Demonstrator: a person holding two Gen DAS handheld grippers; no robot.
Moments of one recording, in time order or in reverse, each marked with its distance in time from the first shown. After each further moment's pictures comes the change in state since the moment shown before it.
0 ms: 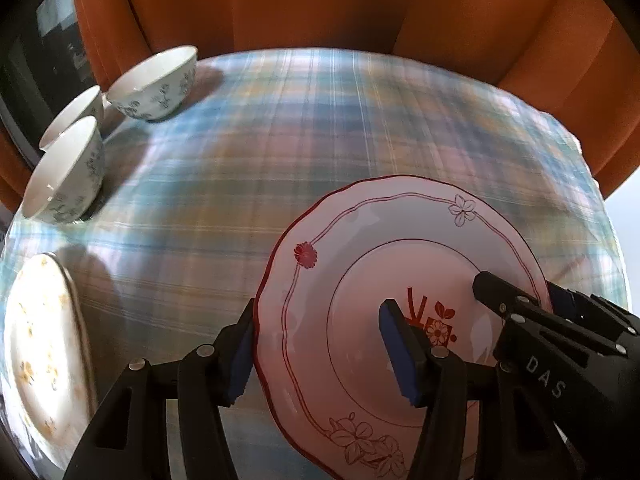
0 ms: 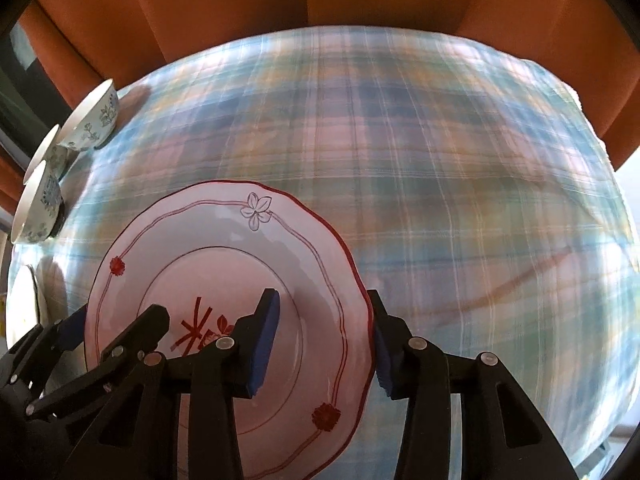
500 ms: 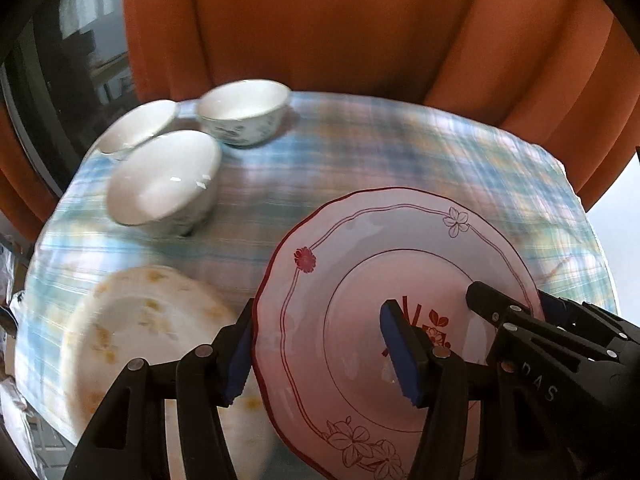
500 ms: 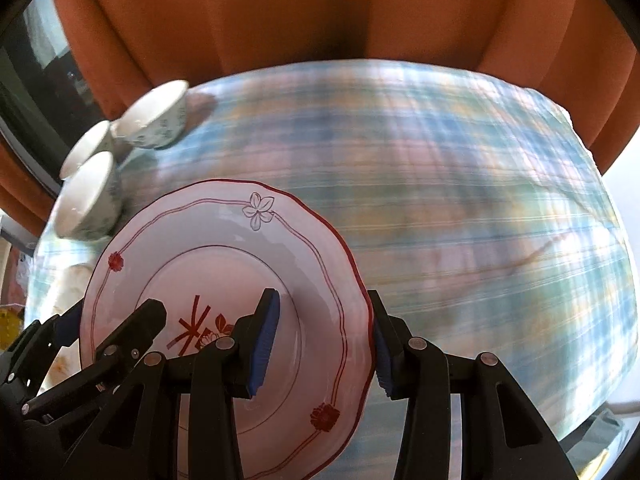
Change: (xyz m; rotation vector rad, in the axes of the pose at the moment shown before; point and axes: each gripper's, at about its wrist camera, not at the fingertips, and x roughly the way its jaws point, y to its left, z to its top) left arm -0.070 0.121 -0.014 0.017 -0.110 -0.044; right arm -0.050 0.124 -0.029 0.020 -0.081 -0.016
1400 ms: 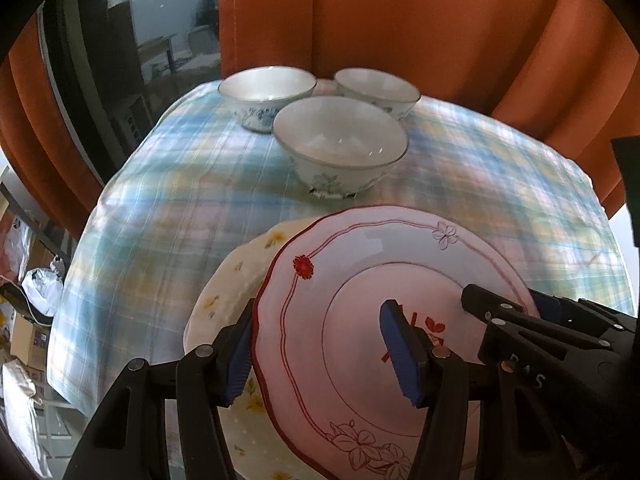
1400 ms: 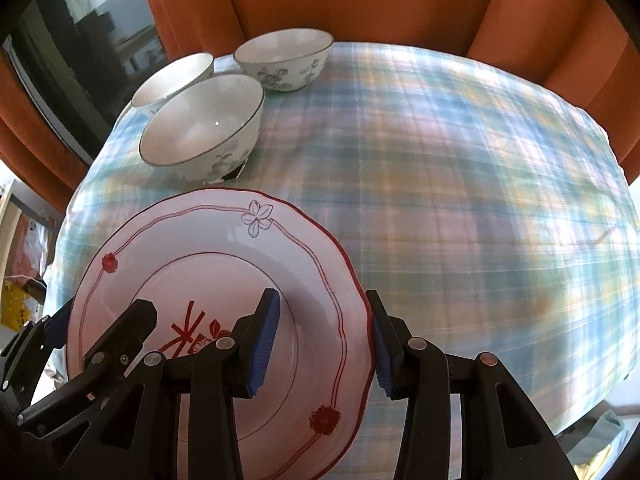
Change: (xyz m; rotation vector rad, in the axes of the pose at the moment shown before) left arm -0.019 0.144 -0.047 -0.070 0.004 0.046; right arm 0.022 0.157 -0.044 -0.083 0.064 0.015
